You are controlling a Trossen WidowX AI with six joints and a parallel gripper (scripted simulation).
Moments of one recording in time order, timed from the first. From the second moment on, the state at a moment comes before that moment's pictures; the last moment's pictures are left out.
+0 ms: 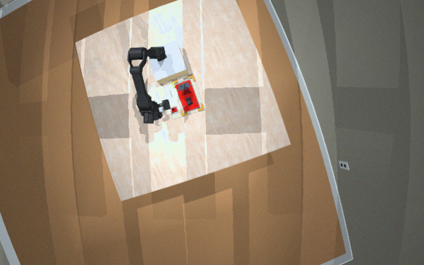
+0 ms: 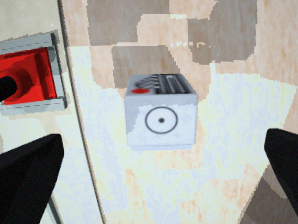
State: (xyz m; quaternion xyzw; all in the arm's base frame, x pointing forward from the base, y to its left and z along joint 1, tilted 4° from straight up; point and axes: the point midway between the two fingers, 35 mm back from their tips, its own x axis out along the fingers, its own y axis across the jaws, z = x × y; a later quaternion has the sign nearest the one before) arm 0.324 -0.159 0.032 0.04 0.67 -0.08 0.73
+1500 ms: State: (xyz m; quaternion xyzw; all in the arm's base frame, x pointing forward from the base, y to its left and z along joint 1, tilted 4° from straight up) arm 0.328 -0.162 -0.024 0.04 0.67 -0.08 0.73
